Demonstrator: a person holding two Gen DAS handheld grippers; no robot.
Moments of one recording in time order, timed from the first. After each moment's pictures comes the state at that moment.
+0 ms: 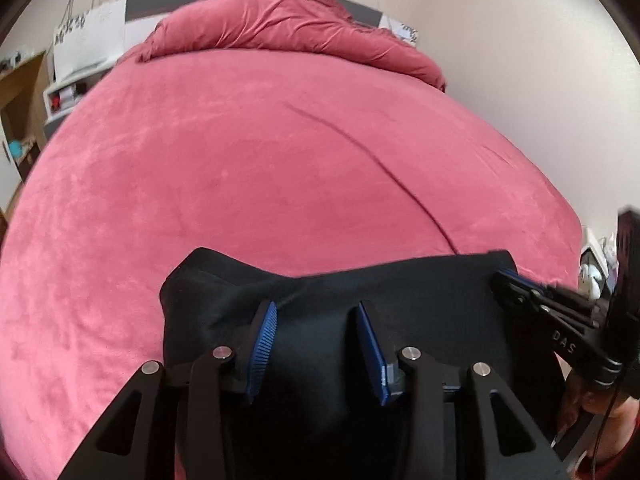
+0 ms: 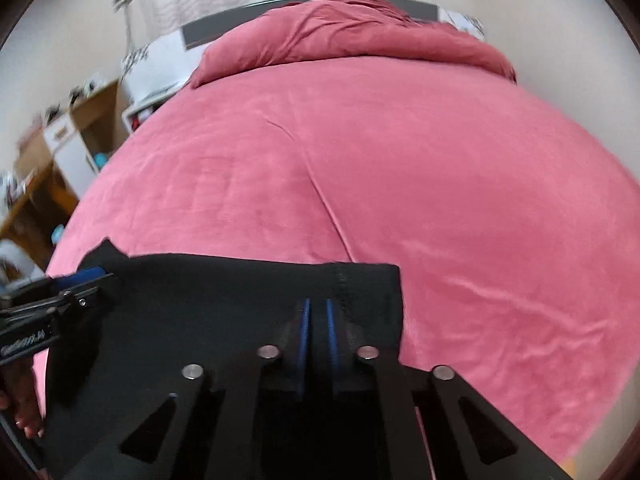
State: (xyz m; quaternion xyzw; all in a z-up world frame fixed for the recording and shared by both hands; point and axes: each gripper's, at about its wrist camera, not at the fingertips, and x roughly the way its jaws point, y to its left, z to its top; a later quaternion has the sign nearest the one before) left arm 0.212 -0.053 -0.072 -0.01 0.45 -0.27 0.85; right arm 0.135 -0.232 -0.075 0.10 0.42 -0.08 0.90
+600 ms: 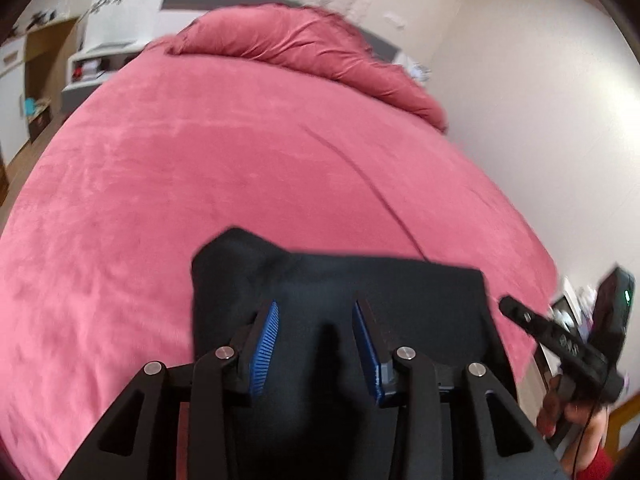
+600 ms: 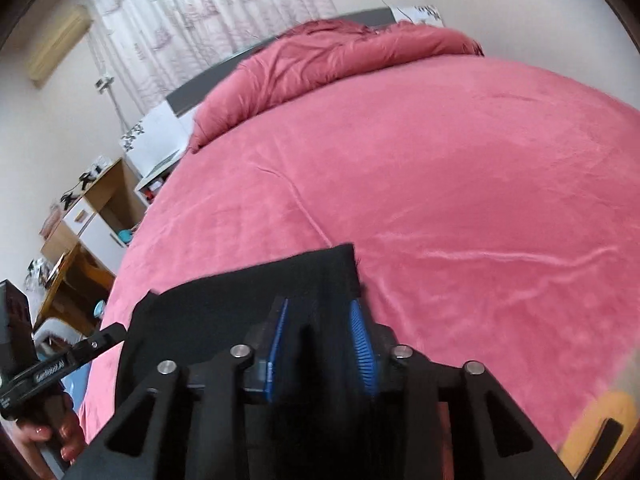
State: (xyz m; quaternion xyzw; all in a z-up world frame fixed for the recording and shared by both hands) left arm 0.159 -0.004 -0.048 -0.09 0.42 -0.28 0.86; right arm 0.065 -0.242 -0.043 0.20 0.35 -0.08 0.91
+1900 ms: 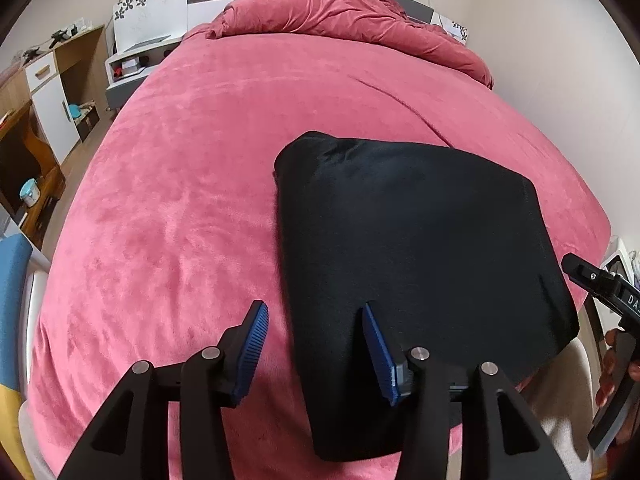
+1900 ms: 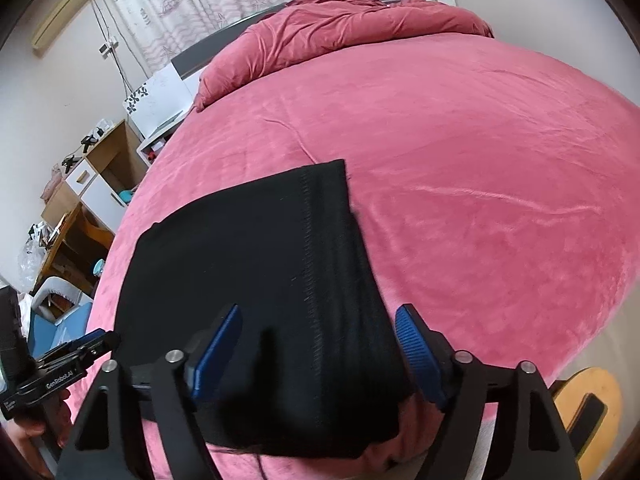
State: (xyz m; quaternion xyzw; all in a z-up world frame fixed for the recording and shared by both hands) left arm 0.106 0.027 -0.072 0.00 0.48 -0.17 0.86; right arm 0.029 -0.237 -0.056 0.19 0.42 -0.06 0.89
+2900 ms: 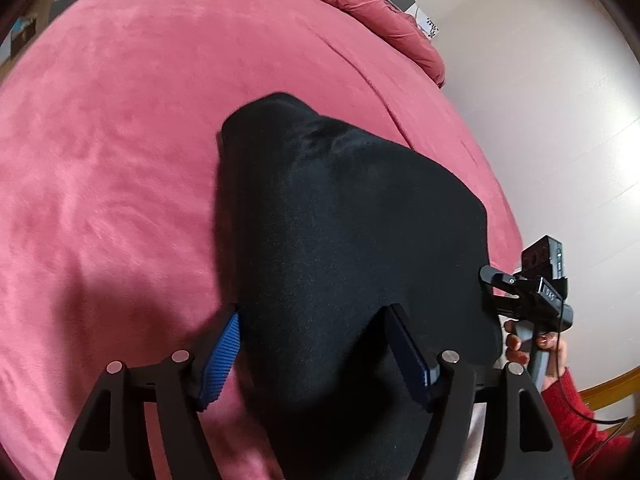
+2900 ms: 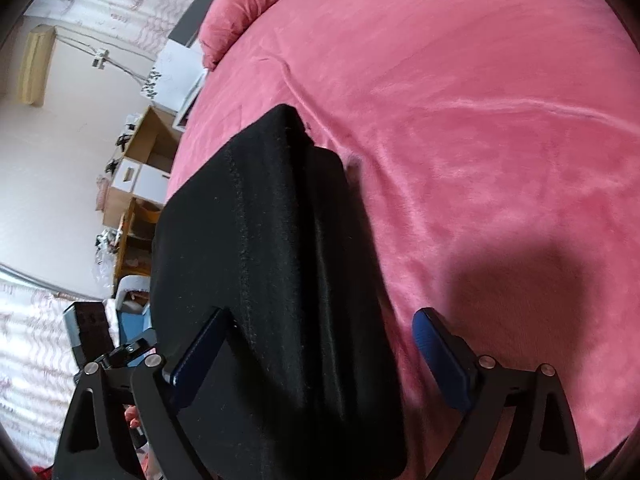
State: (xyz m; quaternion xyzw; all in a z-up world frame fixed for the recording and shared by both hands) left arm 0.180 0.049 -0.109 -0.16 0.56 -0.32 0.75; right arm 0.095 -0.298 -0.130 0.36 0.50 0.08 0.78
